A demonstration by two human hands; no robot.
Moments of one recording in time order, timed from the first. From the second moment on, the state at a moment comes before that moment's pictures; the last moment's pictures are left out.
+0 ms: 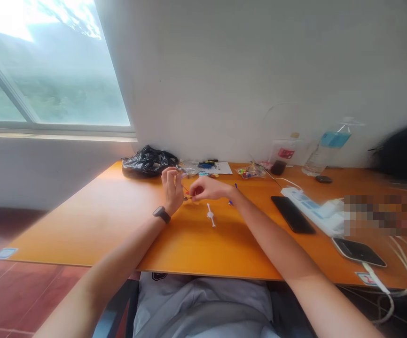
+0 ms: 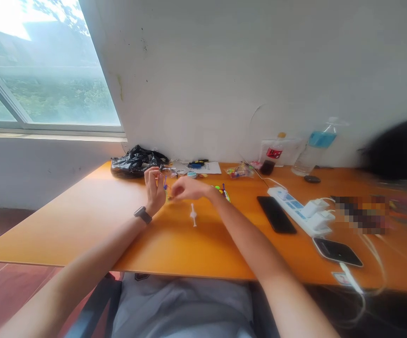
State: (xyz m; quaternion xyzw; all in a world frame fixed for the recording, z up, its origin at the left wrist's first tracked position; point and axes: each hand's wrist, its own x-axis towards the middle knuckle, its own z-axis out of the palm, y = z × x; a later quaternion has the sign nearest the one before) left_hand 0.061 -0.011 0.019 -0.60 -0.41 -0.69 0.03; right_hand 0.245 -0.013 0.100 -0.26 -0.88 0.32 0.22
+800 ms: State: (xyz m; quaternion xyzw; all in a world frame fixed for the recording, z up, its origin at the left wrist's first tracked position) left_hand 0.077 -0.028 0.016 -0.67 -0.37 -0.64 0.07; right_hand 0.275 -0.004 0.138 -0.36 -0.84 0.22 0.35
